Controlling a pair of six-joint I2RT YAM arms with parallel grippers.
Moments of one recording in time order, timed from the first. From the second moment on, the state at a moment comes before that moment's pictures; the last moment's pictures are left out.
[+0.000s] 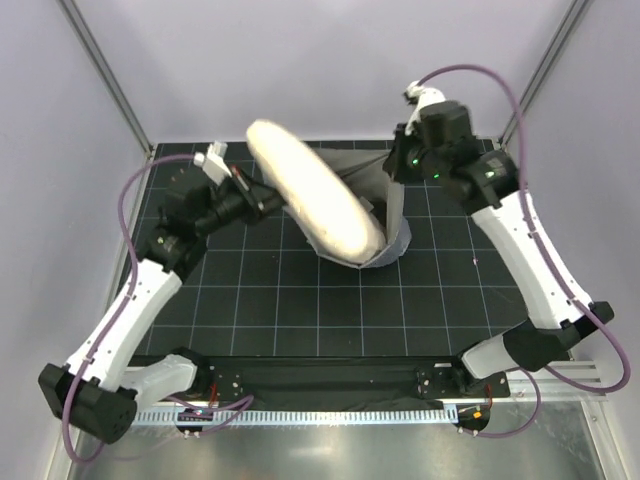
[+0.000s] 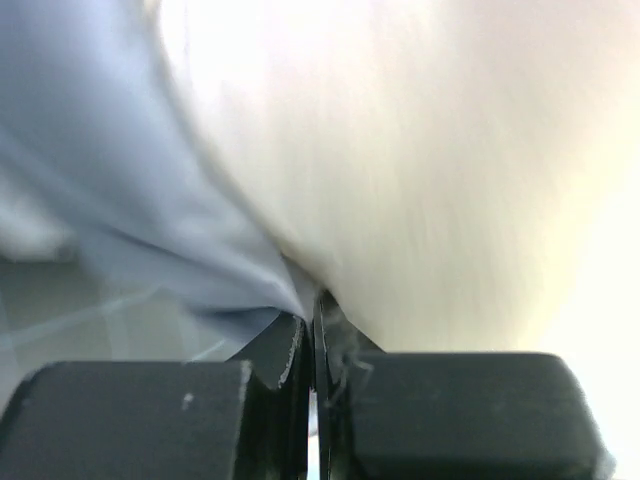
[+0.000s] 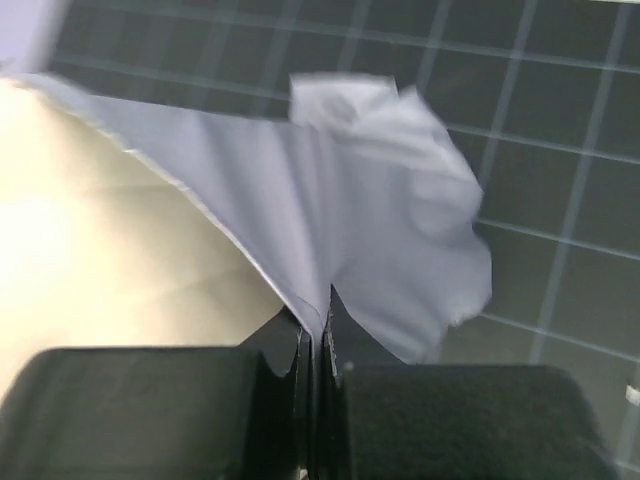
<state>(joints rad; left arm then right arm) -0.40 1.05 1.05 -0.23 0.40 -1.06 0.54 1.46 1.83 -0.92 0.14 0.30</state>
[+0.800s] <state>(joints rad) -0.11 1.31 2.00 -0.09 0.59 -1.28 0.17 1.54 2.15 0.02 -0.85 1.29</state>
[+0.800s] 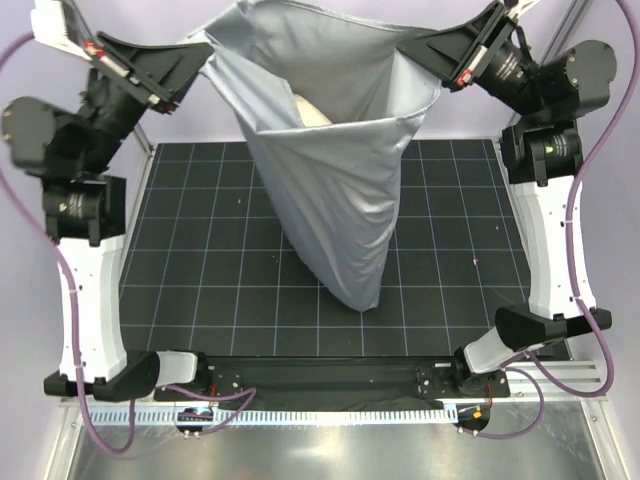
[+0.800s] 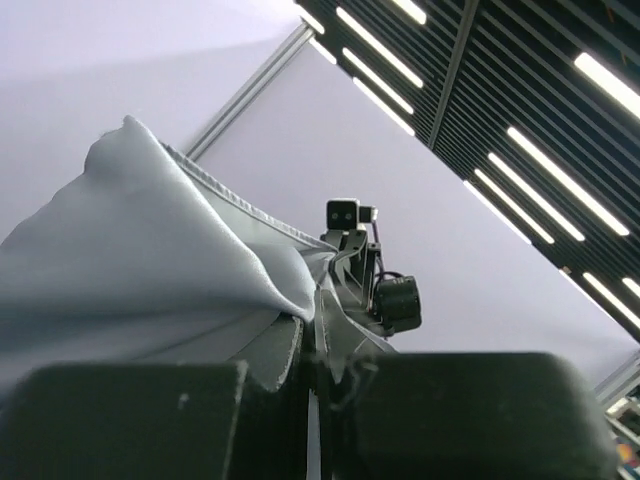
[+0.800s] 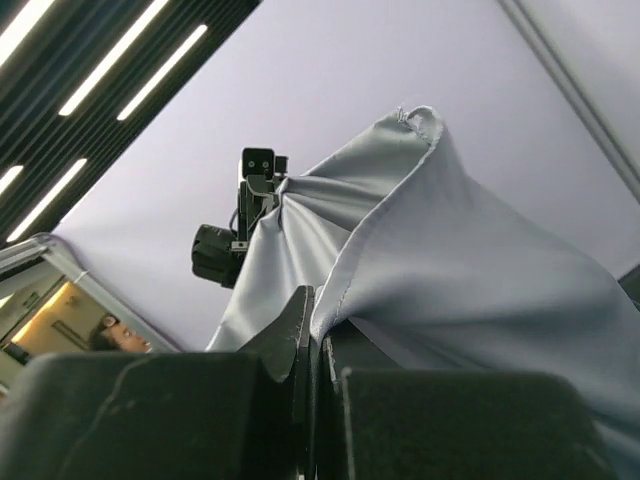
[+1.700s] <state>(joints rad) -0.53 1.81 2.27 0.04 0.44 -1.28 -0.40 1.68 2.48 0.16 -0.96 1.59</state>
